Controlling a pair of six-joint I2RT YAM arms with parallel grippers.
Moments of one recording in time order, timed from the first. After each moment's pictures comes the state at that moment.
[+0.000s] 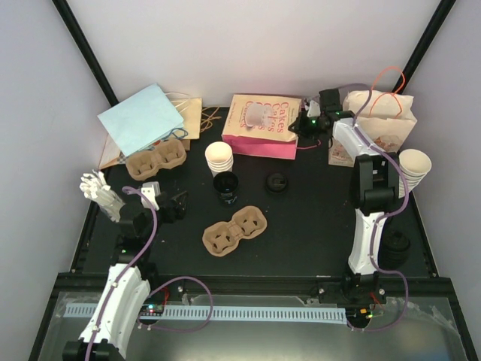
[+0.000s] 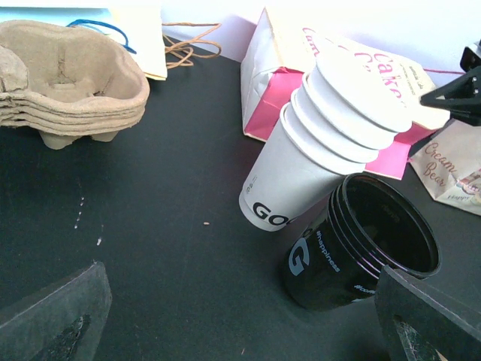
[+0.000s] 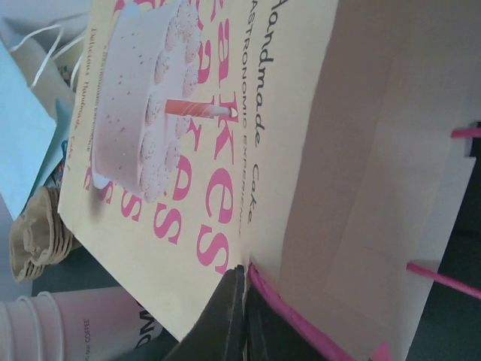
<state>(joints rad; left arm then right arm) -0.02 0.48 0.16 0.02 0.36 -0.40 0.13 2.12 1.77 -0.54 -0.56 0.41</state>
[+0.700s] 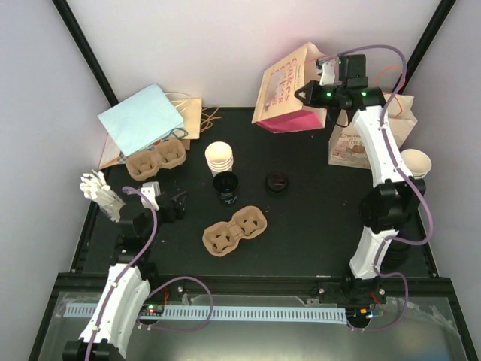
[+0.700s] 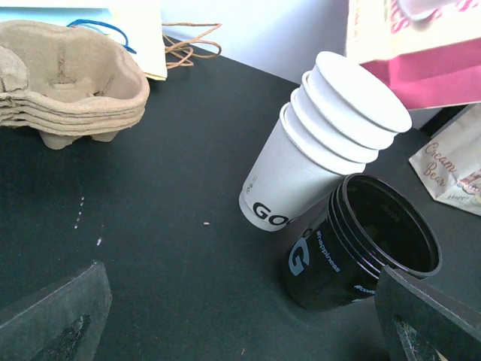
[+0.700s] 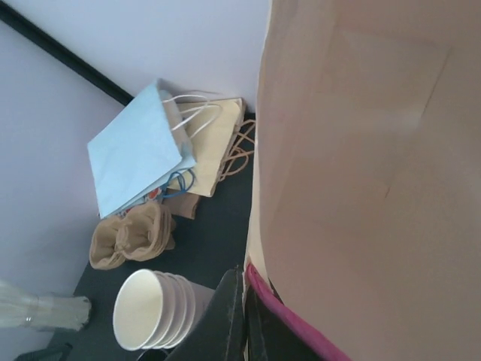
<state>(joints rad) -0.02 0.48 0.16 0.02 0.36 -0.40 0.14 1.90 2.00 -0.73 -0.58 0.32</state>
